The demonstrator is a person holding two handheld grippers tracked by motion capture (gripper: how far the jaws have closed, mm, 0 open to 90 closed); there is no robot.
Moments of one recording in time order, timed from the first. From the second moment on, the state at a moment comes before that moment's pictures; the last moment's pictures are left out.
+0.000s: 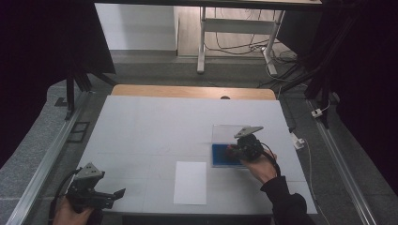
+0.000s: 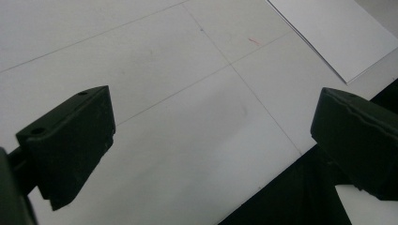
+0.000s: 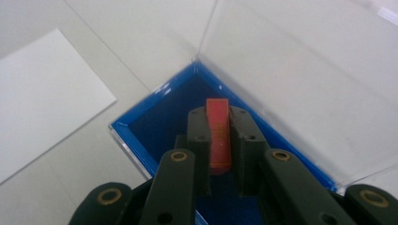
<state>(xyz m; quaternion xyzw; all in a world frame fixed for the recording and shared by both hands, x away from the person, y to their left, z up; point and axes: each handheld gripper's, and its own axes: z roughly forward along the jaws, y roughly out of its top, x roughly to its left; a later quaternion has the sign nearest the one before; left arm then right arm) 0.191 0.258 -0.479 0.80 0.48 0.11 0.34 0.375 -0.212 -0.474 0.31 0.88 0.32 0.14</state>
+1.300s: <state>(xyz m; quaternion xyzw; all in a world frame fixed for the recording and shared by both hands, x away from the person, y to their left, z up) 0.191 0.257 -0.479 0.80 0.48 0.11 0.34 0.373 -0.213 -0.473 0.31 0.88 0.33 0.12</state>
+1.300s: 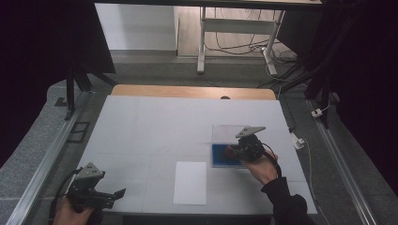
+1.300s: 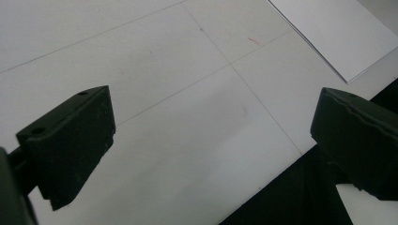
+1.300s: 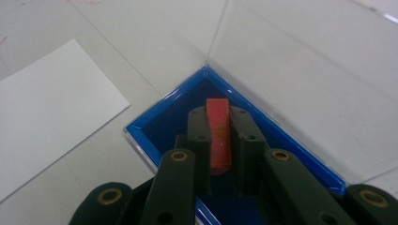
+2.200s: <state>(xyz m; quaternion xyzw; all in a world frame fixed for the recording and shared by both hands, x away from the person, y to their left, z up) 0.192 0.256 -0.479 0.80 0.48 0.11 0.34 0.359 -0.185 -0.482 0.28 0.90 0.26 0.19</state>
